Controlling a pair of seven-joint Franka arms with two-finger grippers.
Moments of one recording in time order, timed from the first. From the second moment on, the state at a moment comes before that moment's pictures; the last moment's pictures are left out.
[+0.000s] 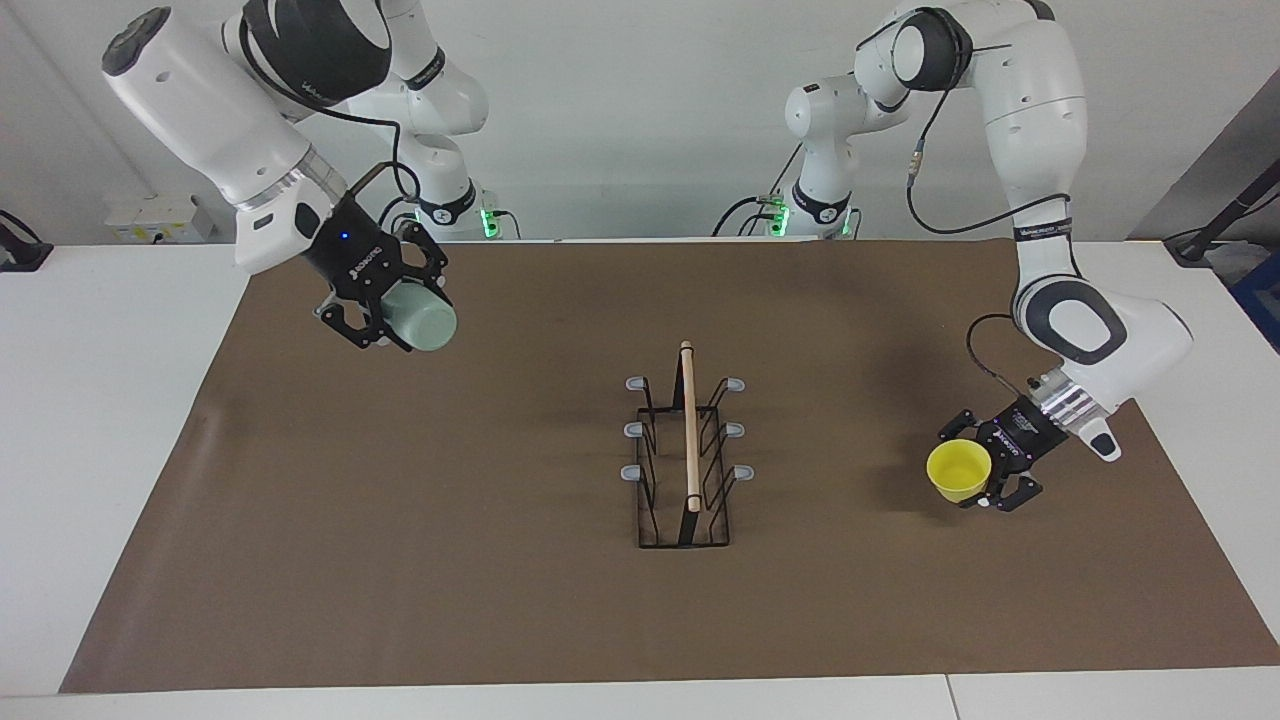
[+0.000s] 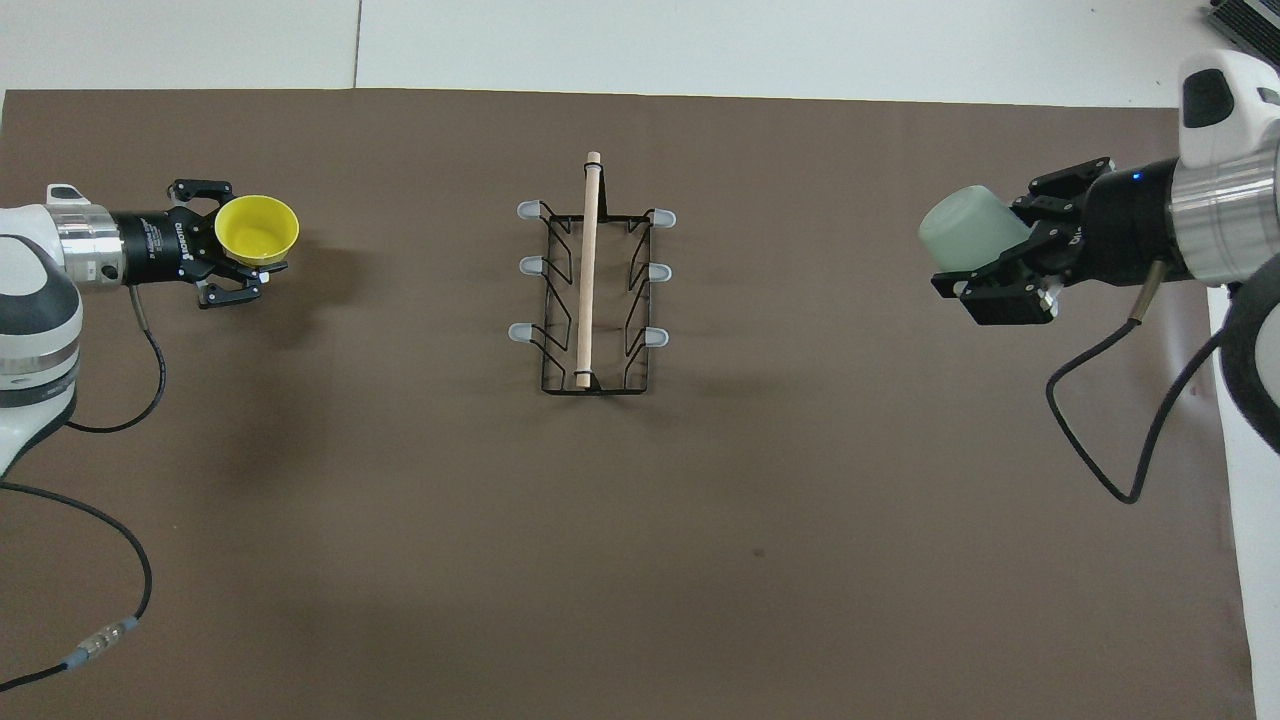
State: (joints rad) left arm 0.16 0.48 -0.01 -1.71 -0.88 2.19 -0.98; right arm -0.08 0.06 0.14 -1.64 0.49 1.84 -0.92
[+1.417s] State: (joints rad) left arm -0.22 0.07 -0.01 -1.74 -0.10 2.01 -1.13; right arm 0.18 -0.20 0.15 -2.25 1.94 2.58 -1.89
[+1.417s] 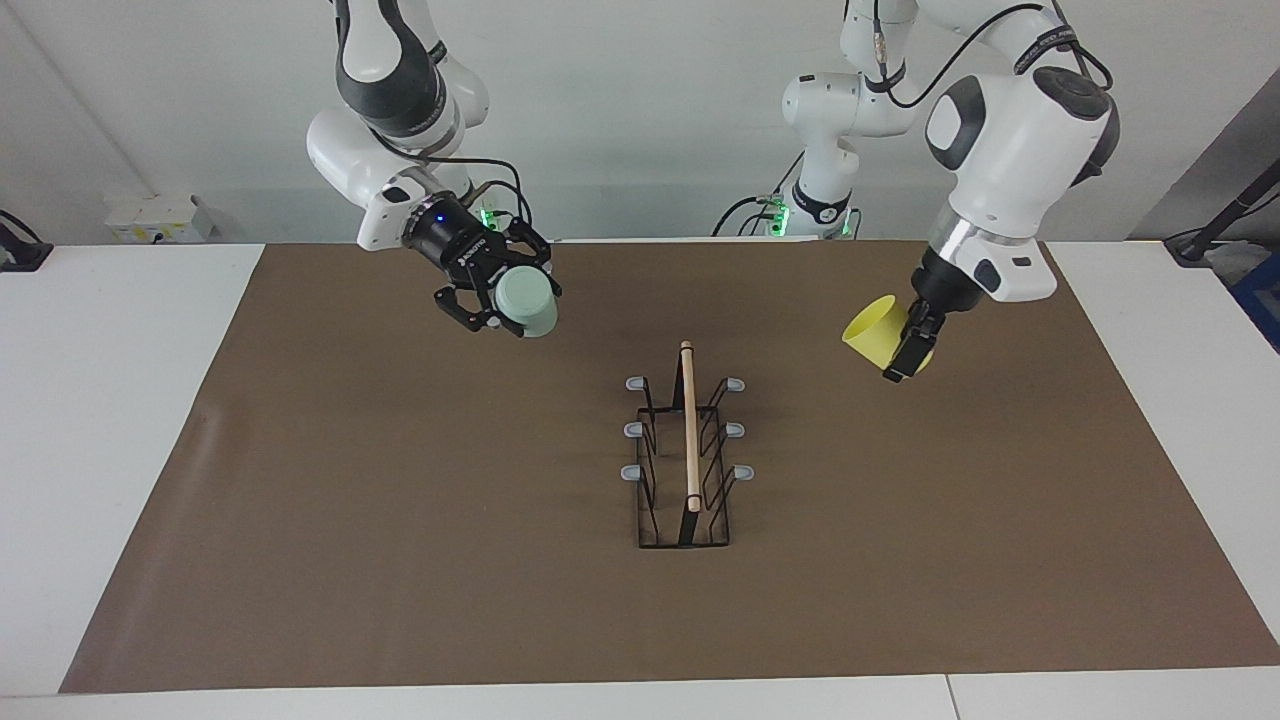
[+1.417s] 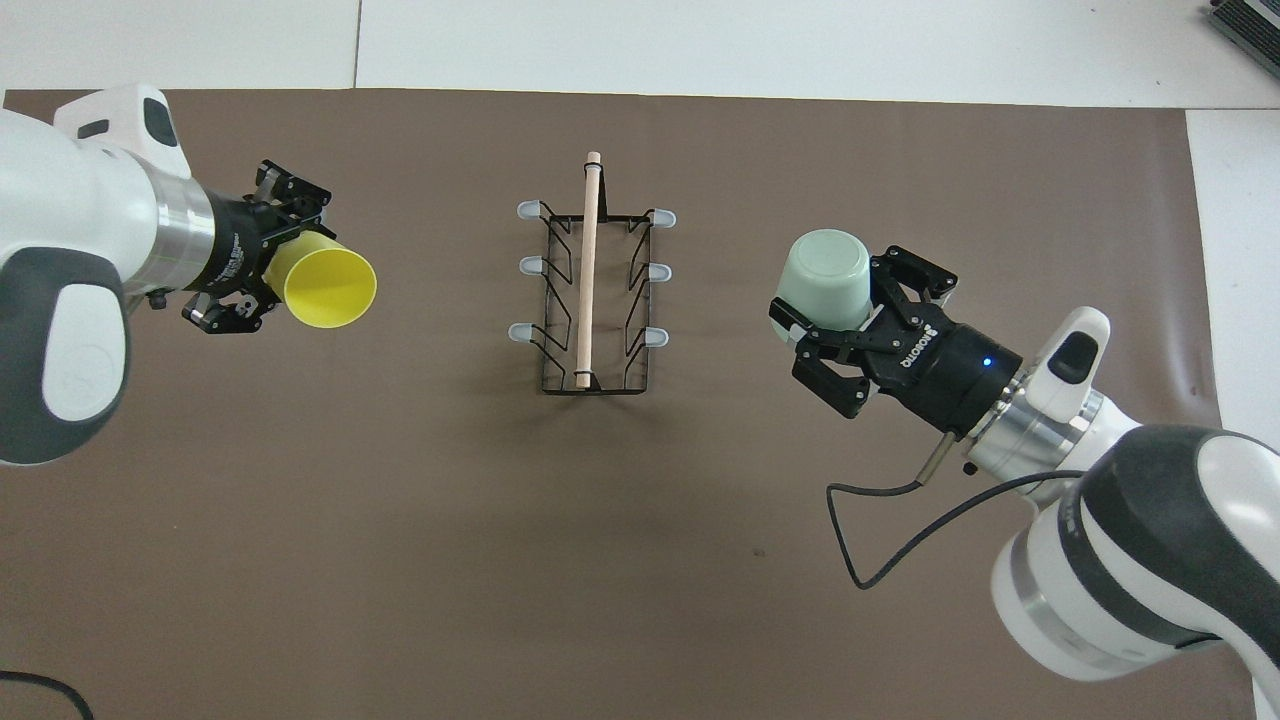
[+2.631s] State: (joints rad) left arm -0.54 0.07 -0.02 -2.02 0.91 2.36 -1.77; right arm 0.35 0.02 0.16 -2.29 2.55 2.43 -2.54
